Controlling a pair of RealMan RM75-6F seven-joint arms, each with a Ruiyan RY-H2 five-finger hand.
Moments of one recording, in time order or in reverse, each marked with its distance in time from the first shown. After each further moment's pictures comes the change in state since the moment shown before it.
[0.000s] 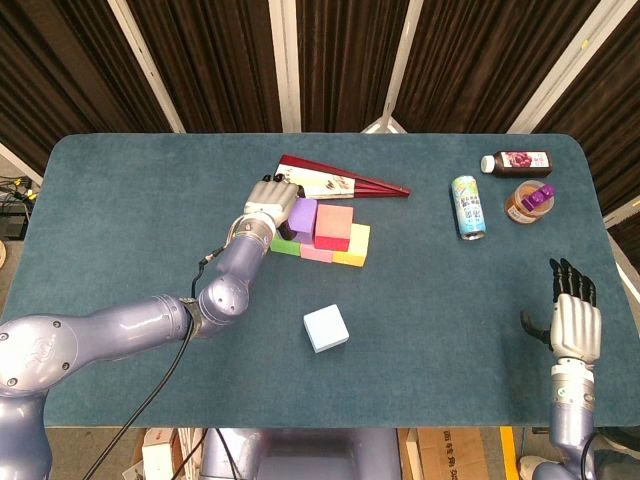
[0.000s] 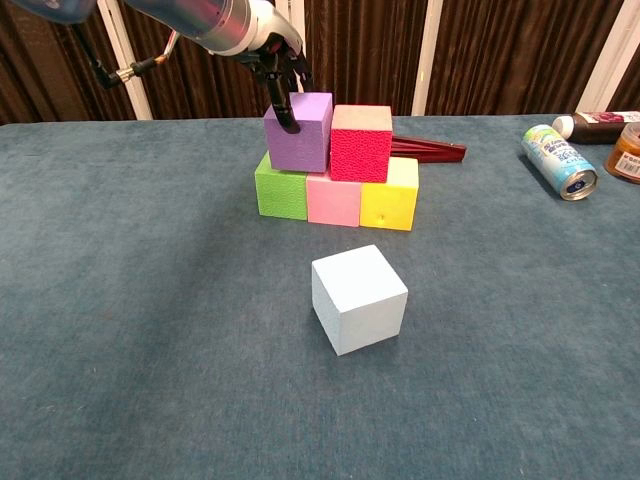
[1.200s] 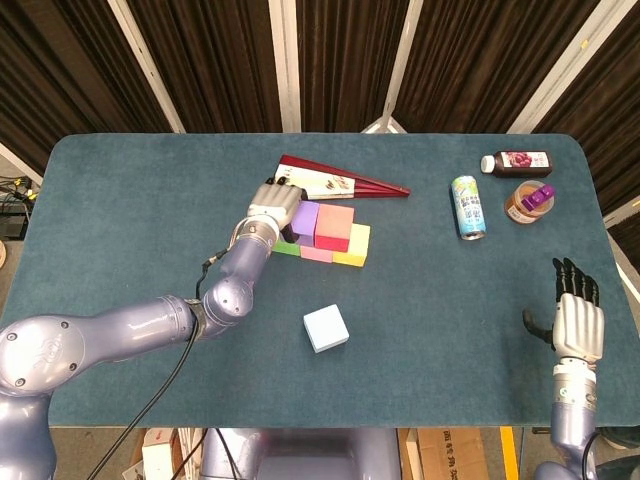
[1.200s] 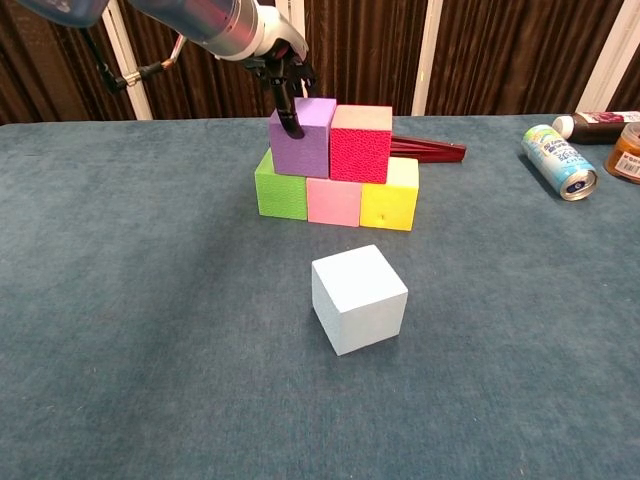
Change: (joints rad) left arm -0.020 -0.014 0.015 0.009 -0.027 -0.003 0.014; right arm -0.001 0.003 0.003 -0.001 0.004 0.004 0.006
